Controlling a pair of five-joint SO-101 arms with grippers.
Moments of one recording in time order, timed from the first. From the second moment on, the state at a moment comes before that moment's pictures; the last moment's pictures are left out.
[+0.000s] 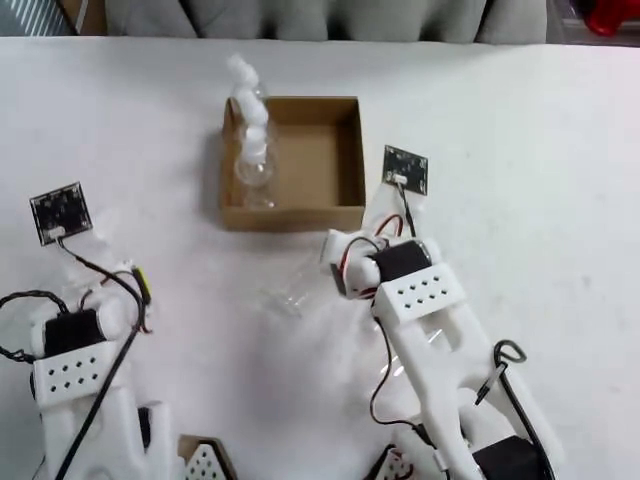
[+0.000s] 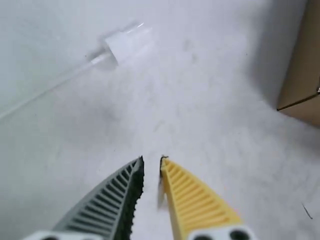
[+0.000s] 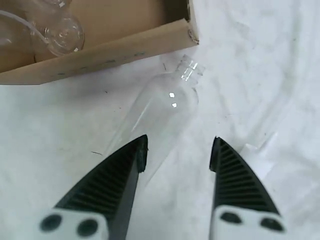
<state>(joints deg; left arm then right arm) -22.6 -56.3 65.7 57.5 8.5 -24.8 -26.7 42.5 55.9 -33.4</state>
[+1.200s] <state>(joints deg) -22.5 -56.3 68.4 54.4 8.1 -31.7 -26.7 42.5 52.7 -37.8</state>
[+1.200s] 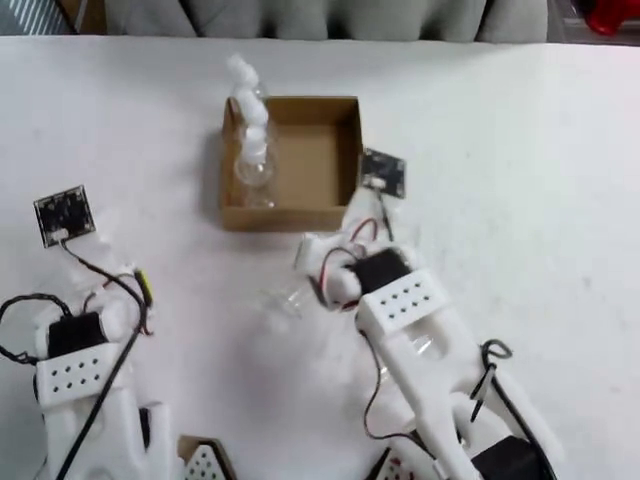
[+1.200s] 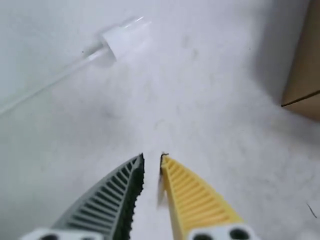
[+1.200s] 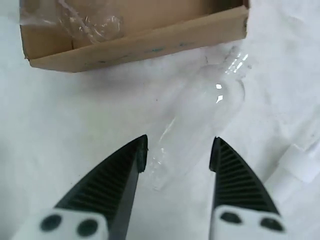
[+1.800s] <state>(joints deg) -22.5 -43.0 68.5 41.5 6.5 -31.9 -25.2 42.5 51.9 -42.2</state>
